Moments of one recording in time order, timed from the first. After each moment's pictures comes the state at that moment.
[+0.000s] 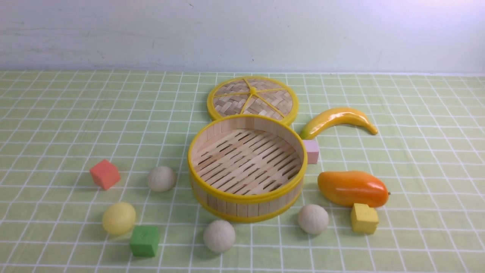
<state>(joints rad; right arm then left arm) 0.08 -0.01 0.02 0.10 0.39 0.00 0.02 0.06 -0.33 -0.72 0.38 -0.26</state>
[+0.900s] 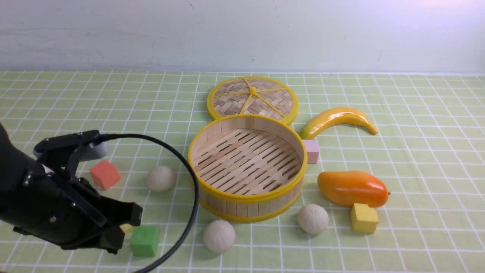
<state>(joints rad) 0.08 -0.01 0.02 0.10 0.39 0.00 -0.26 1.29 -0.83 -0.19 0.78 -0.14</state>
